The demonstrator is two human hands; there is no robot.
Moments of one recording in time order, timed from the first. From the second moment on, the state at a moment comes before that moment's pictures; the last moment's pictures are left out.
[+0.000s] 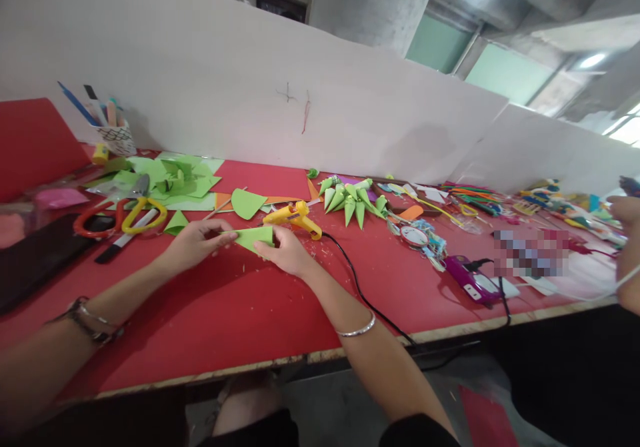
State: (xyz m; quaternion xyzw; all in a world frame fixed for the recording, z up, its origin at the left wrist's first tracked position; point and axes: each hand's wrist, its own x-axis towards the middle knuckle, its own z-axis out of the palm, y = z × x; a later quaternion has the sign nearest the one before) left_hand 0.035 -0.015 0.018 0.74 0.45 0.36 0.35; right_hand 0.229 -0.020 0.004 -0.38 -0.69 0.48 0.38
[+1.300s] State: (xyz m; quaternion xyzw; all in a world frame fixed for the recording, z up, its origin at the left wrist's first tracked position) left_hand 0.035 -0.018 0.011 0.83 0.38 0.30 0.28; right_hand 0.227 -0.024 0.007 -0.38 -0.73 0.45 0.35
